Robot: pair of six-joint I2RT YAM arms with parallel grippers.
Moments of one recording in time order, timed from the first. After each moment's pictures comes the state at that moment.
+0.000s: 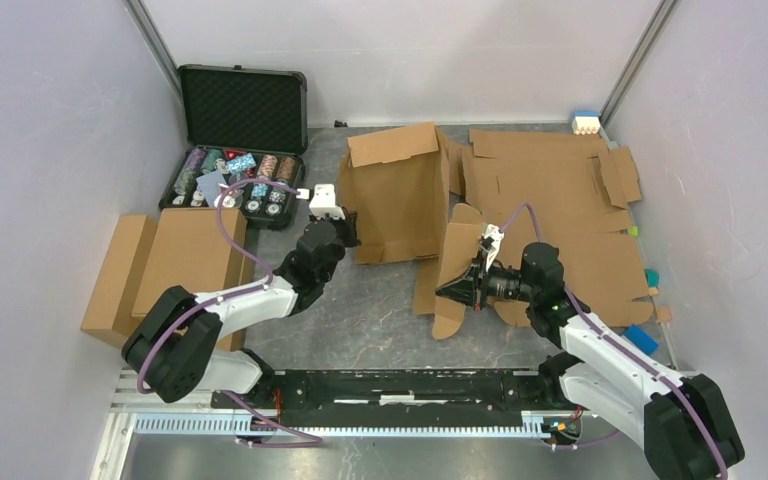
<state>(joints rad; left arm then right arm) -0.66 1.34 0.54 0.62 -0.42 -0.33 0.44 0.90 0.32 0.31 -0.85 0.26</state>
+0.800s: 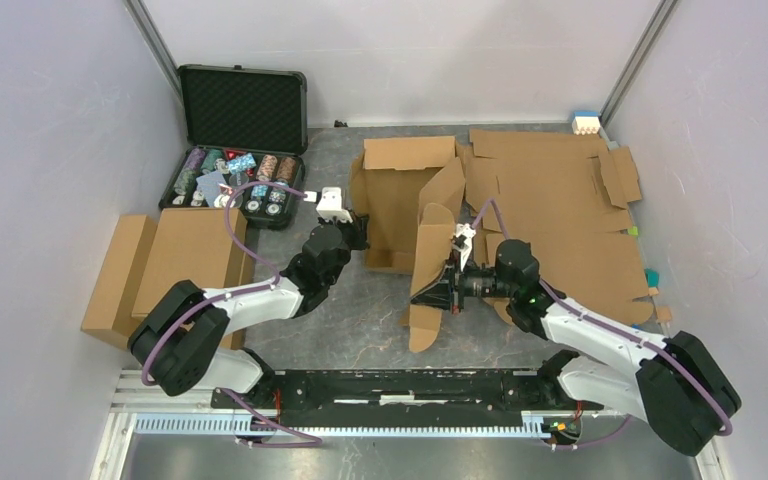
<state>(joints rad) -0.71 1.39 0.54 0.71 -0.38 -0.39 0.64 1.07 0.38 0.53 -0.85 0.42</state>
